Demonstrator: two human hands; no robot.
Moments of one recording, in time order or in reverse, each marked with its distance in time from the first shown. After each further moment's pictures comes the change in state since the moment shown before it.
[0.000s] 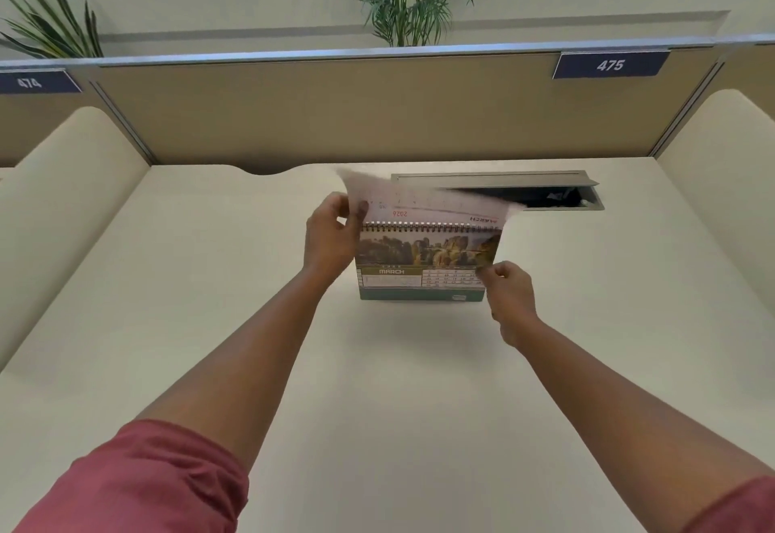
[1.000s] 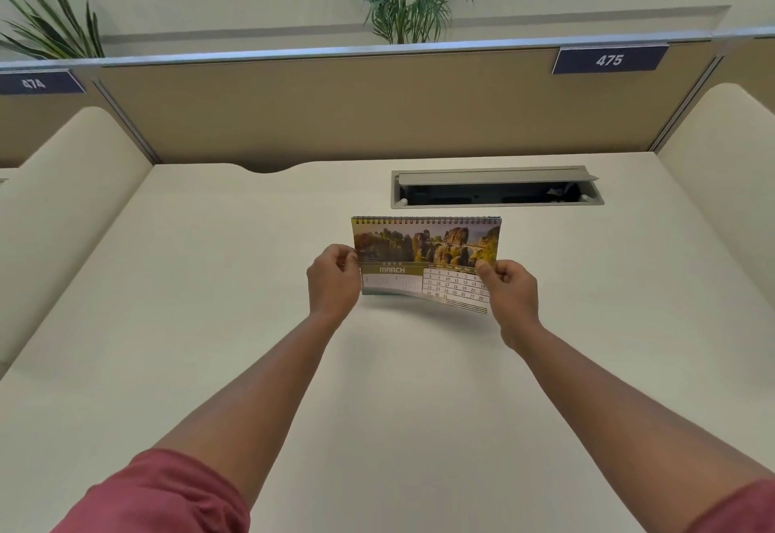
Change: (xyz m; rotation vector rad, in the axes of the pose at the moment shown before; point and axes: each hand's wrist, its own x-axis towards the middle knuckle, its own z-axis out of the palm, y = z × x) left_hand -0.059 -0.044 0.016 0.044 0.062 -0.240; right_hand -0.014 0.013 -0.002 0.046 0.045 -0.155
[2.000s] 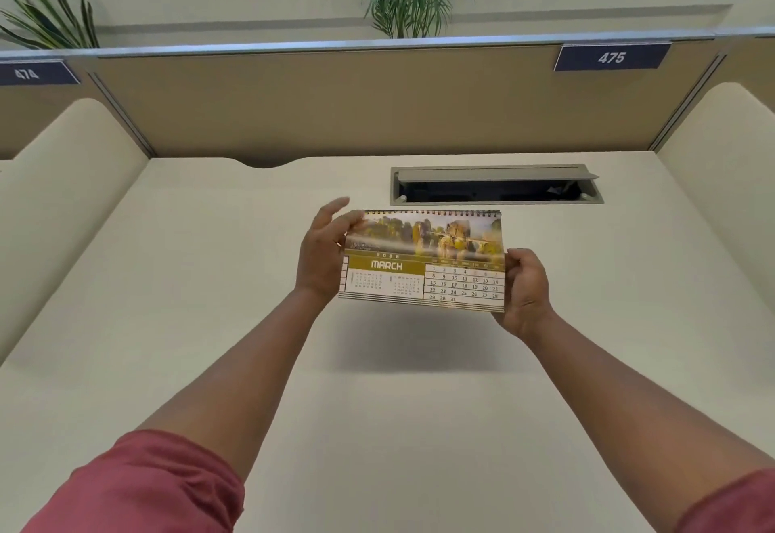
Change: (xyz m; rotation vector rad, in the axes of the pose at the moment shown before) left_hand 0.022 0.020 -0.026 0.135 -0.062 0.564; right_hand 0.004 -0.025 -0.013 0.648 -0.299 0.350
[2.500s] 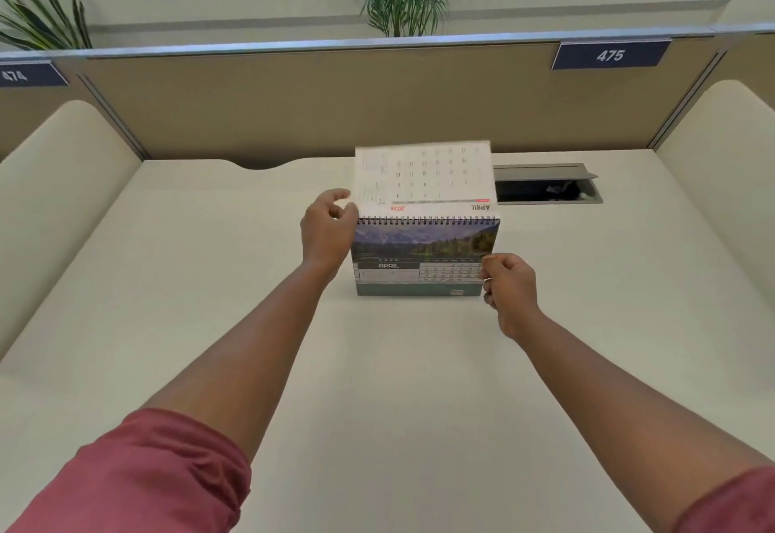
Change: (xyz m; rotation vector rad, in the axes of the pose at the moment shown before) left_hand 0.048 0.003 0.021 -0.255 0.087 -0.514; right_hand 0.023 0.010 0.000 -0.471 0.308 -0.193
